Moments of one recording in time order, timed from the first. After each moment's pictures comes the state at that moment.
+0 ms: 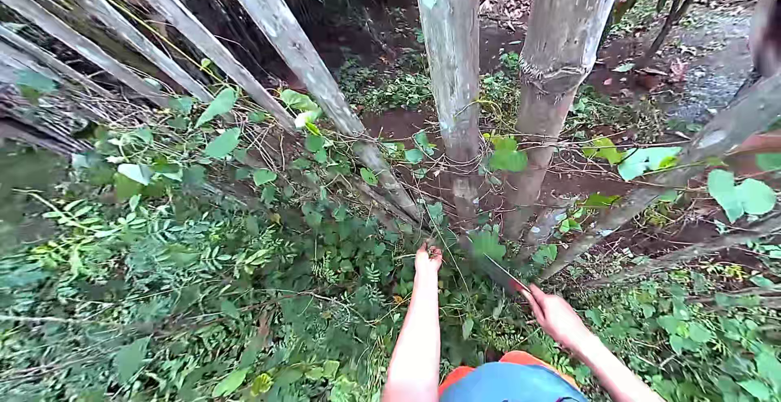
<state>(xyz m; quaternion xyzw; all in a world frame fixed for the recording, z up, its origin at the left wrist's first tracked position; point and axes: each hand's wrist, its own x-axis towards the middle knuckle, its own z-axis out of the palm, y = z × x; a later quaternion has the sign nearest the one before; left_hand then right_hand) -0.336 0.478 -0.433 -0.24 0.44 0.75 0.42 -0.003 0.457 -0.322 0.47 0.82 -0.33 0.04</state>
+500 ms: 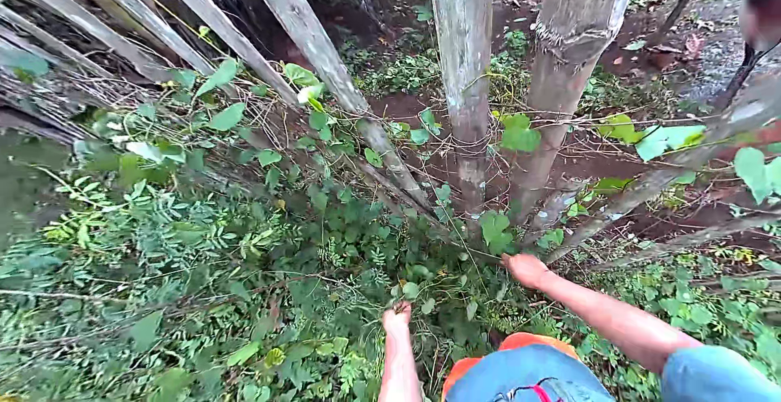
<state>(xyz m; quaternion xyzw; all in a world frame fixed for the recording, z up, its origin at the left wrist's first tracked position) -0.356 0.283 -0.512 -0.39 0.43 0.77 0.25 -0.081 0.517 -0.373 0.39 0.84 -0.26 0.28</state>
